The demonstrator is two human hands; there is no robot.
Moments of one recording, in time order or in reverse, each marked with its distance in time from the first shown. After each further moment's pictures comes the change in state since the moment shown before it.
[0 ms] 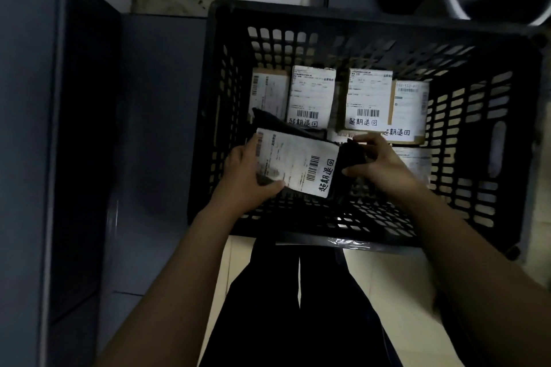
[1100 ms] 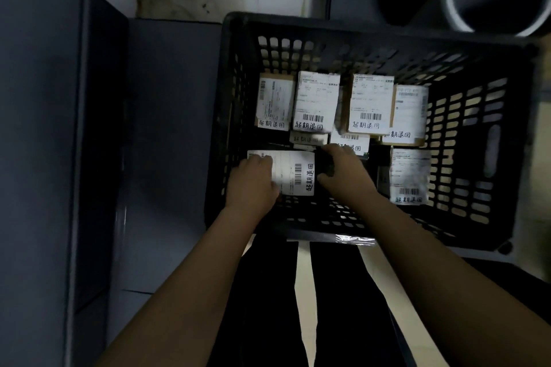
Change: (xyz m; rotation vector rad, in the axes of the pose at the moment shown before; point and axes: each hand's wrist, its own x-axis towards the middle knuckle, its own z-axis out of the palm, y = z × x) left_hand -0.004 0.004 0.001 0.618 0.073 0.113; right_hand -0.003 -0.006 0.064 -0.741 0.037 -0.237
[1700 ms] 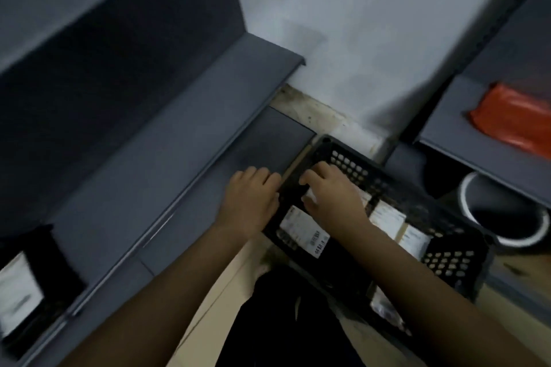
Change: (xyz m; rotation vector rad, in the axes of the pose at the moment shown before) left_hand -0.189 0.032 -0.169 0.130 0.720 -0.124; right_hand -0.146 -0.173 -0.129 -0.516 0.221 -1.015
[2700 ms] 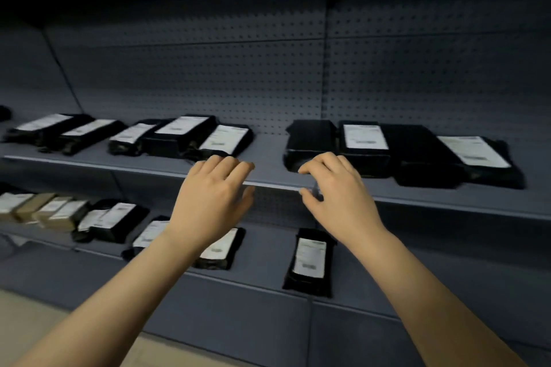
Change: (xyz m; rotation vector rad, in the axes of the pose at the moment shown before) left_hand -0.518 -0.098 -0.344 0.777 0.522 -0.990; right_hand -0.083 -0.563 -0.080 0.321 0.146 -1.216
